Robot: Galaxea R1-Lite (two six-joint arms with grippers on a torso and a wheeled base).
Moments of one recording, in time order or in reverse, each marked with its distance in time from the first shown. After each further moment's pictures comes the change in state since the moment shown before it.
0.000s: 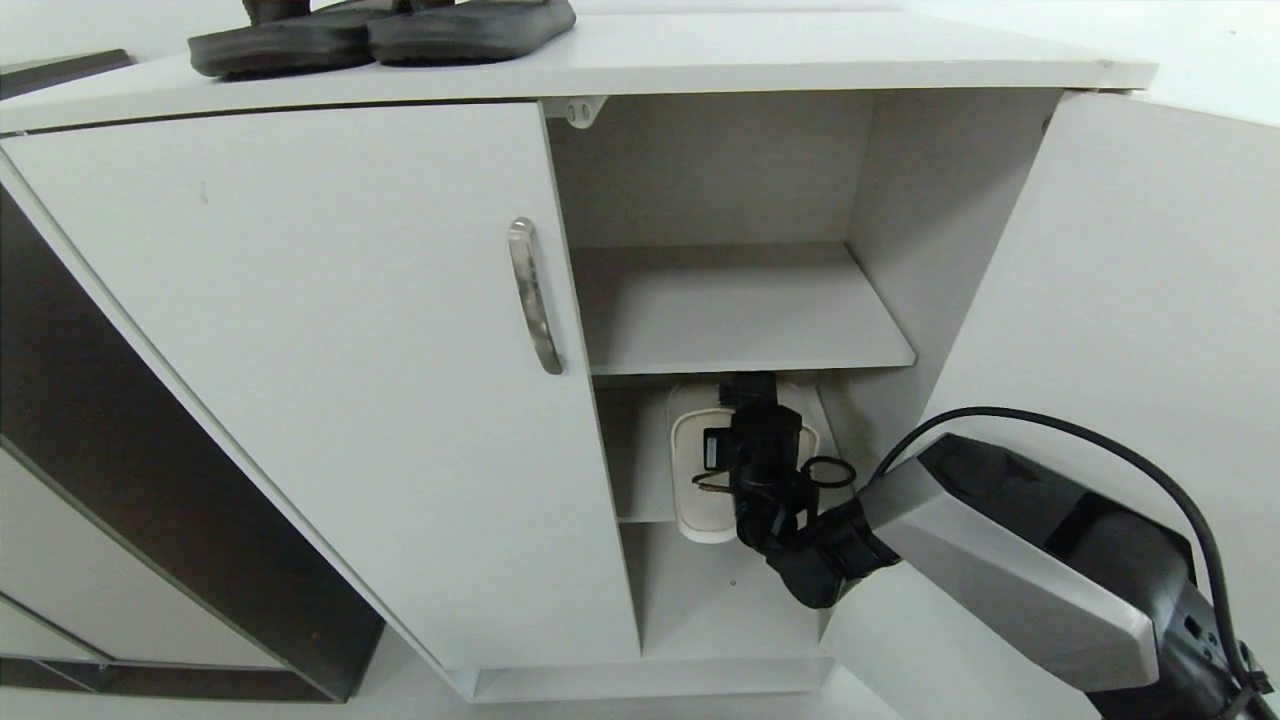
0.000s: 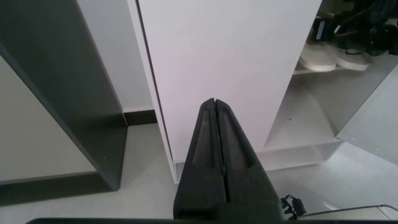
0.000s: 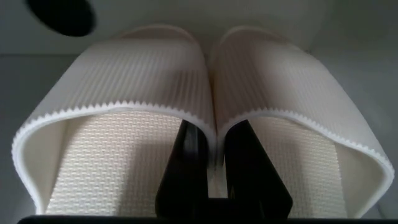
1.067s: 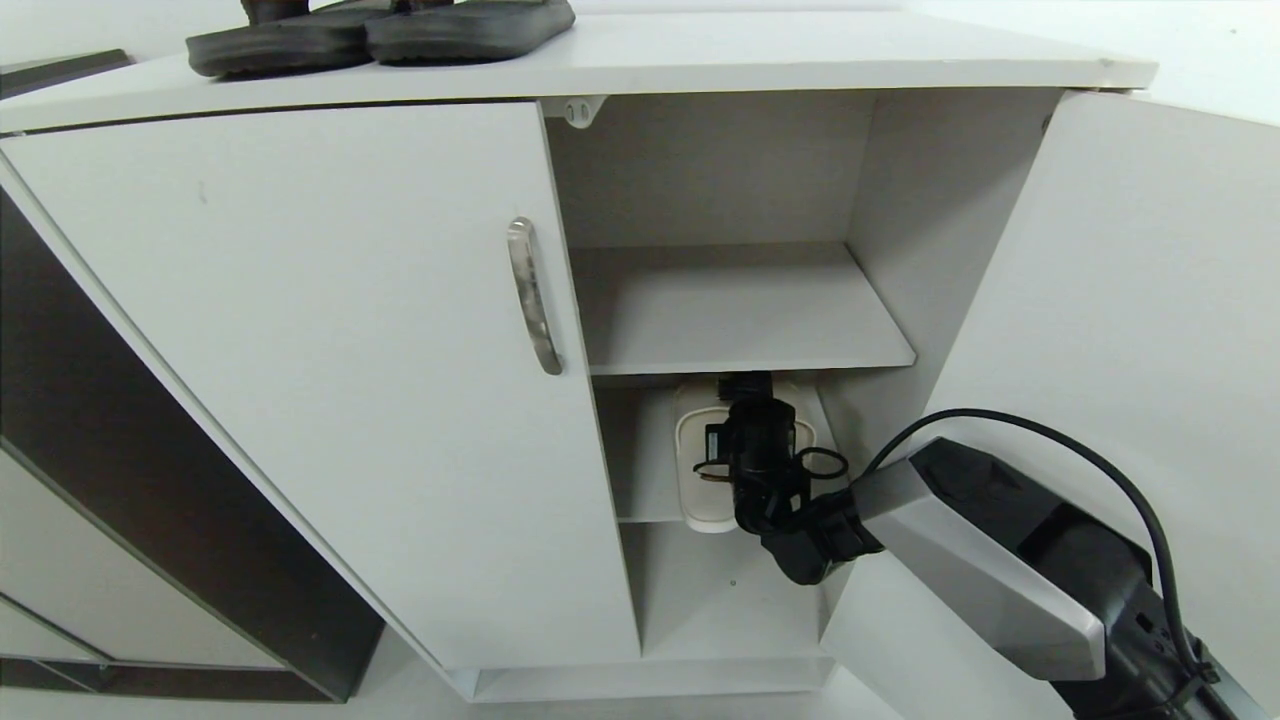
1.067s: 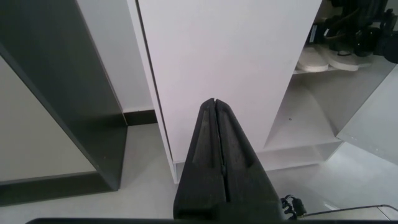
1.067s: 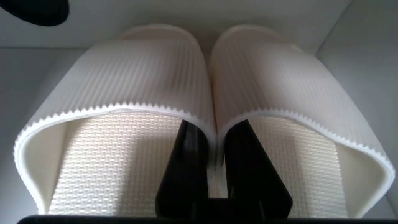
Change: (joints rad) left arm 0.000 0.000 0.000 0.000 0.000 0.000; right arm -0.036 0.085 -0.170 0.118 0.017 -0.001
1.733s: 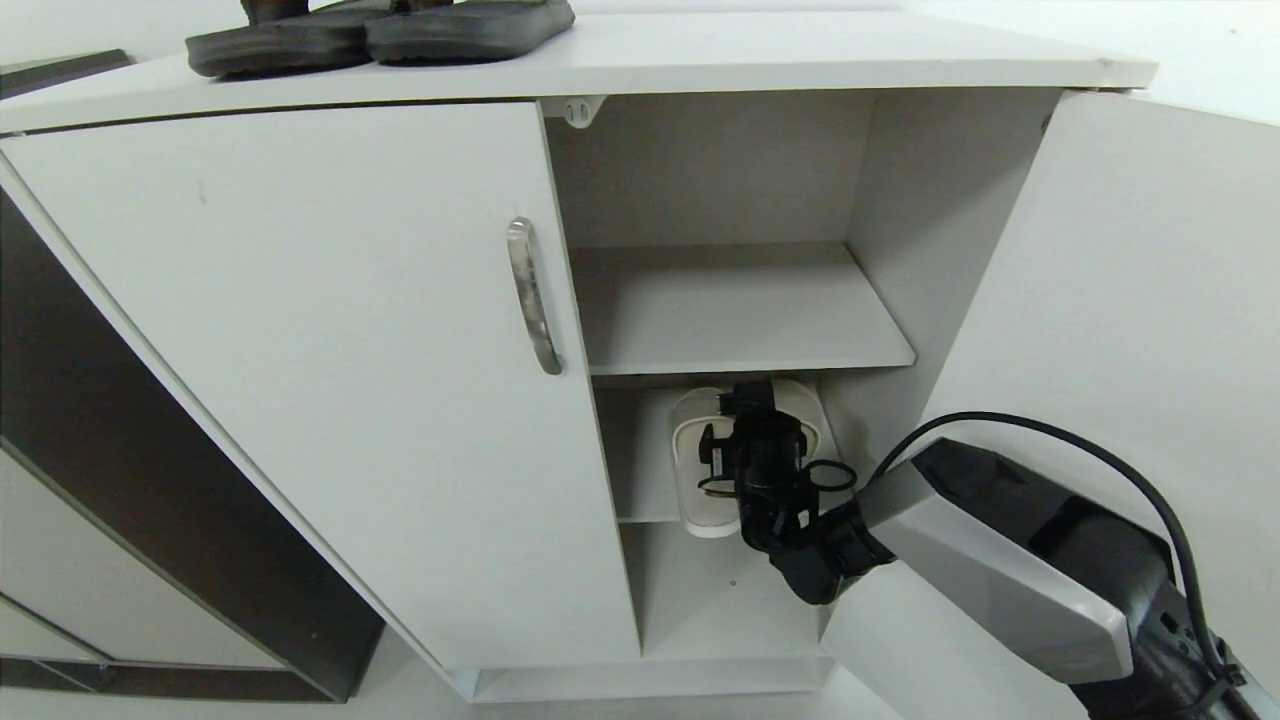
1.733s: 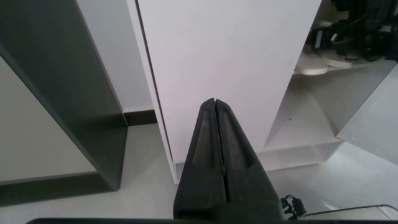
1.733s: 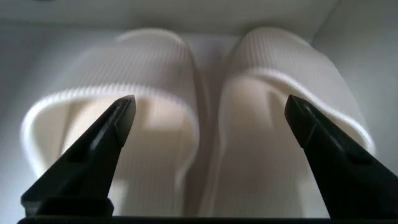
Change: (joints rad) left arm 0.000 0.000 0.000 0.000 0.000 0.001; right arm 0.019 -0.055 0.161 -0.076 -0.007 -0.034
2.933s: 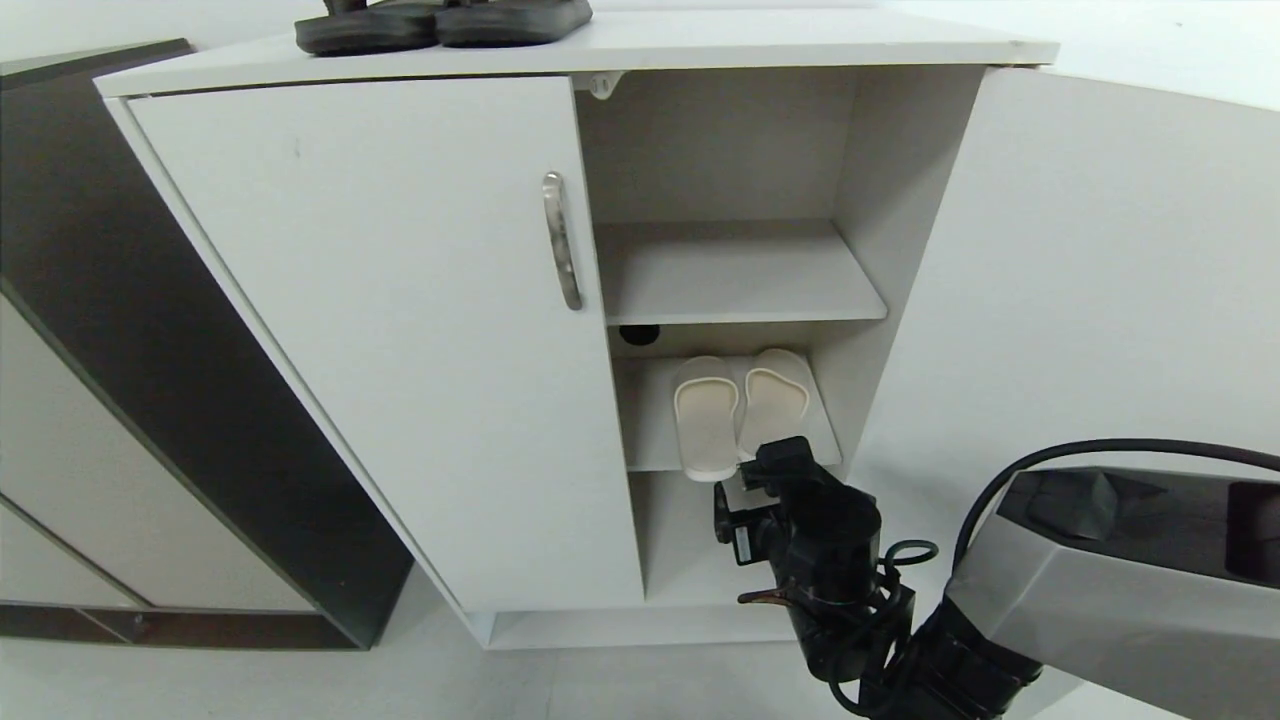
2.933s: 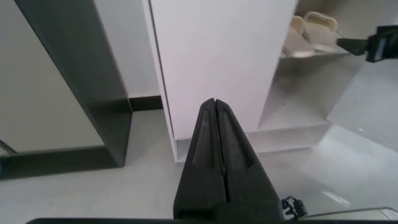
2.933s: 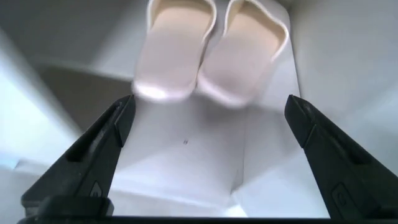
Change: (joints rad) left arm 0.000 0.000 0.000 0.000 0.011 -0.005; right arm 0.159 -0.315 0.723 -0.417 -0.023 -0.081
